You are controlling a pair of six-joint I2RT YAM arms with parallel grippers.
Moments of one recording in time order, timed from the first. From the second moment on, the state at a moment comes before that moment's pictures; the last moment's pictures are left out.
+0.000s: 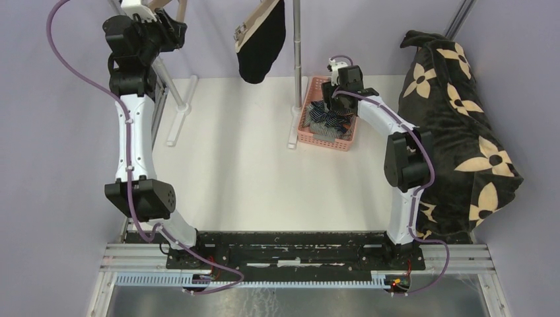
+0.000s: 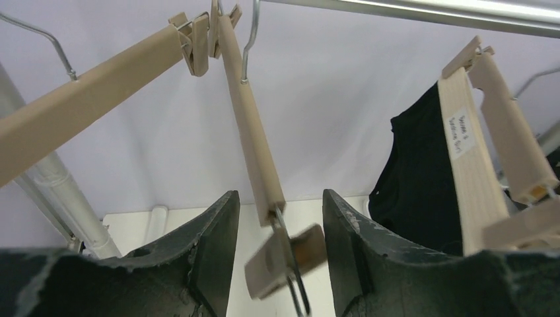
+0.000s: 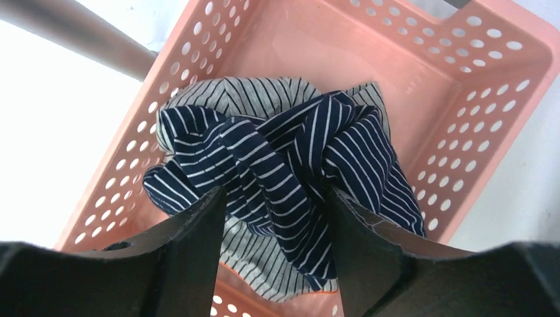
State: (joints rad) left arm 0.13 1.71 2.03 -0.28 0.33 -0.19; right arm 0.27 2.07 1.74 -0.37 0.00 0.01
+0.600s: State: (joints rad) left arm 0.10 1.48 2.02 -0.28 0.35 -0.20; right arm 0.27 1.69 1.57 -0.22 0.04 0.01
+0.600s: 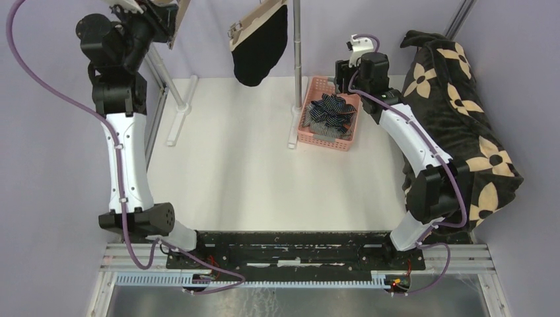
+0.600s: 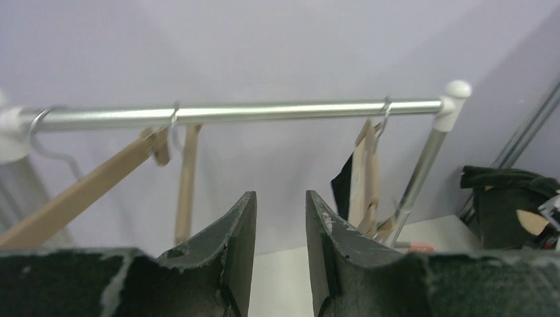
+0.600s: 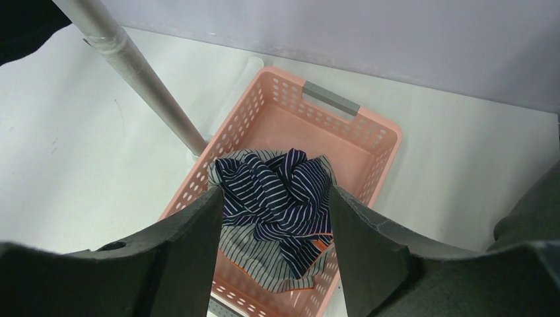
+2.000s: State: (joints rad) left arm -0.13 2.01 2.46 -0.28 0.53 -0.20; right arm 0.29 1.58 1.47 -0.26 0.02 -0.03
